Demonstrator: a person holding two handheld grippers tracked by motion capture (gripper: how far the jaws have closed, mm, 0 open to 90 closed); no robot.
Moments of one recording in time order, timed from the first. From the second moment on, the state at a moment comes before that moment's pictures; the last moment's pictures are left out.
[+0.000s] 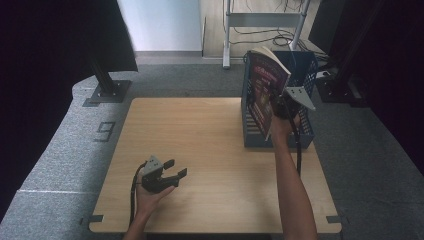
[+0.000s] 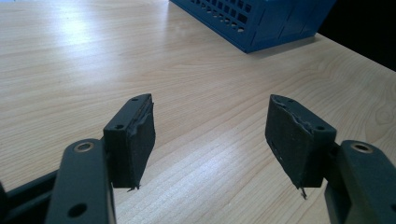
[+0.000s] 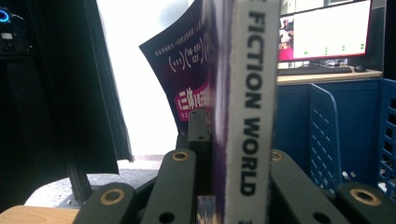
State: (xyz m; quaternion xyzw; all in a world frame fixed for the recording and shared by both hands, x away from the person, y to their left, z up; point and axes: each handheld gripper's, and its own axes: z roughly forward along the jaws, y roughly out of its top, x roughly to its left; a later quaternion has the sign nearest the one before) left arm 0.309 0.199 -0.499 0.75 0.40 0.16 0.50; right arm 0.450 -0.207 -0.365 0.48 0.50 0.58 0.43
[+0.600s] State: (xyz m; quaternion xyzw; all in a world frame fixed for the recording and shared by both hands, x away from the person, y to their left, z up) left arm 0.308 0.207 -0.497 0.75 0.41 0.17 0.50; right arm 0.478 -0.201 -0.374 0.49 0.49 0.57 0.44
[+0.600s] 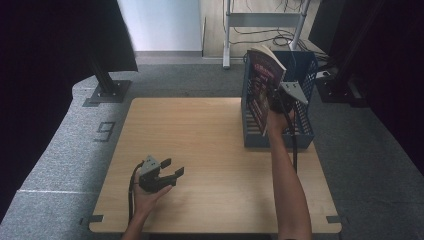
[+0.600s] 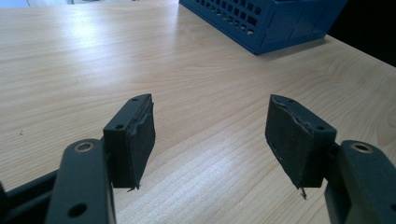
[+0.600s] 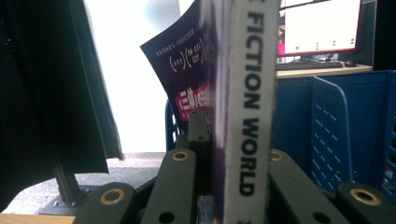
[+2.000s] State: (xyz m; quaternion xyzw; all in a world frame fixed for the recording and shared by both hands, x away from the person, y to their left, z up) left arm 0.310 0.214 -0.494 0.74 0.40 0.18 0.51; right arm 0.510 -0.177 -0.420 0.49 0.51 0.55 0.45
